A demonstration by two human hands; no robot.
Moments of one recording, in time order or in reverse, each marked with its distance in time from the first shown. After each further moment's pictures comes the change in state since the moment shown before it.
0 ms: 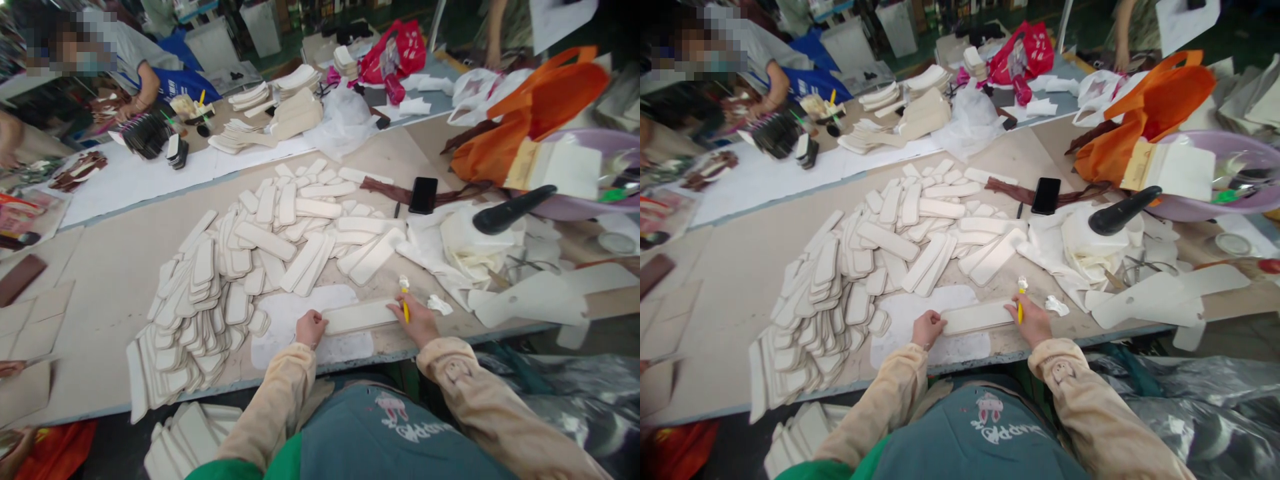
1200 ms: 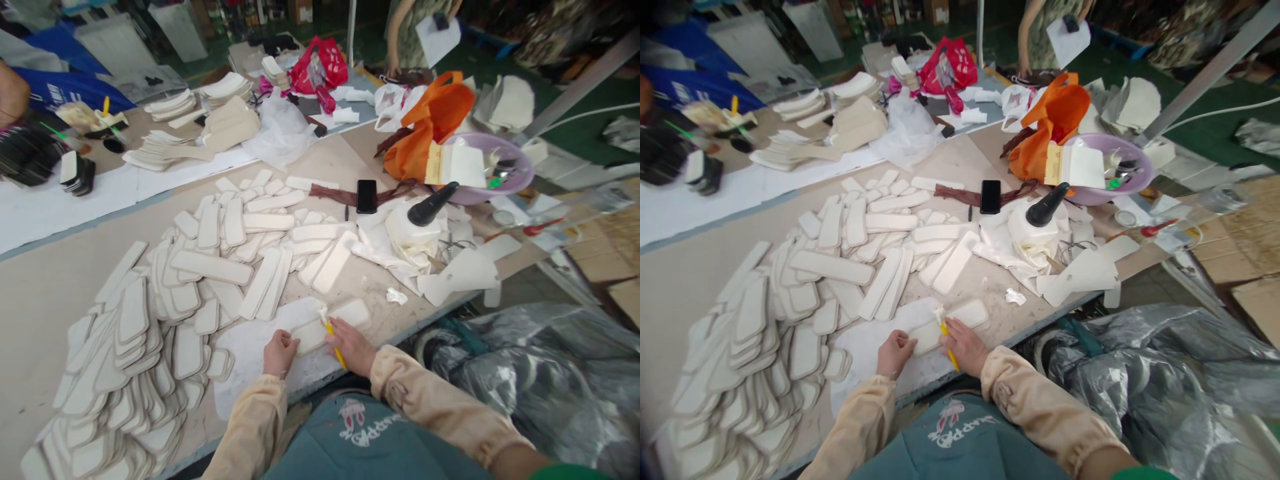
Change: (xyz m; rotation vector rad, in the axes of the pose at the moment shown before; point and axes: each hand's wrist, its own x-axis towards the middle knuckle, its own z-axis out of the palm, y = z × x) left_hand 0.007 0.002 -0.005 0.103 -0.074 0.046; right_hand -0.036 -0.060 0.038 0.022 -0.107 -0.617
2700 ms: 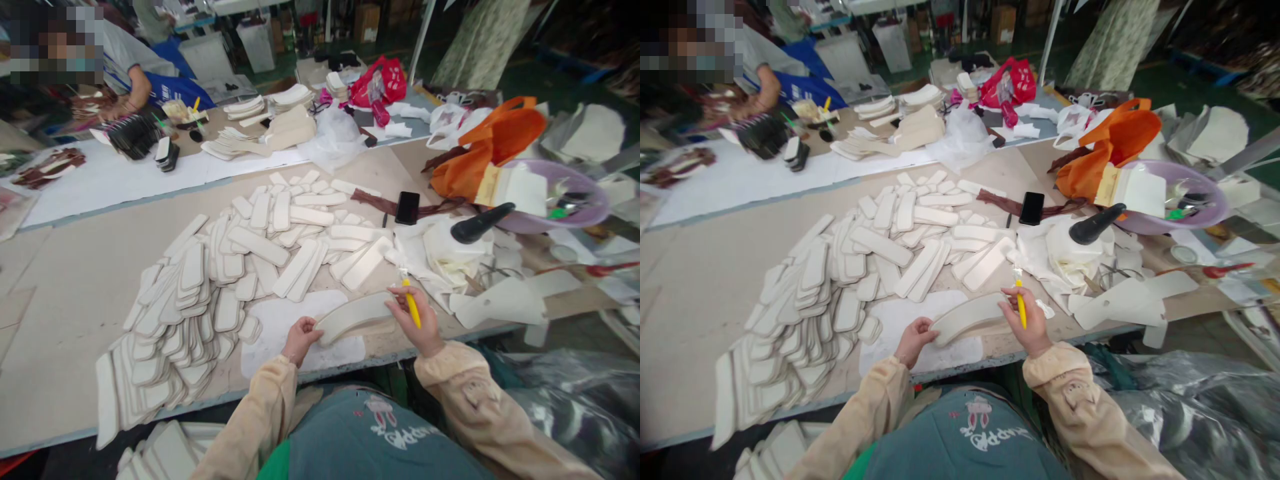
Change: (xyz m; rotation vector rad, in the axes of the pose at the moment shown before) left_hand -0.045 0.013 -0.023 -0.860 -0.134 -0.018; right_hand 0.027 0.018 -0.103 0.479 0.435 0.613
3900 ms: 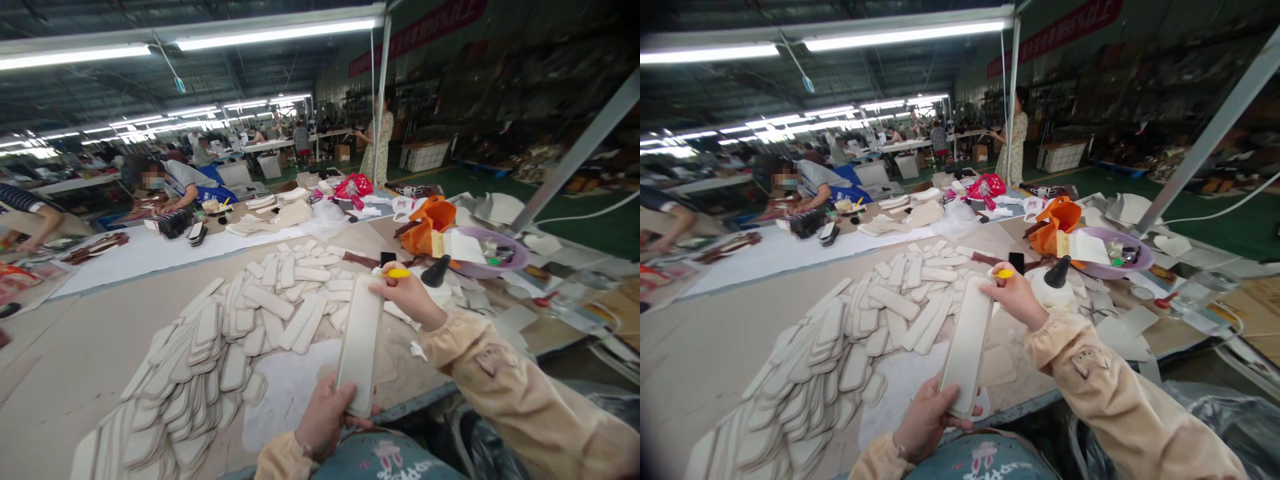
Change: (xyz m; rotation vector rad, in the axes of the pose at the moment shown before) left_hand -0.131 0.077 0.038 -0.406 -0.489 0.135; right_hand 0.076 -0.171 -0.041 0.285 -0.120 -0.116
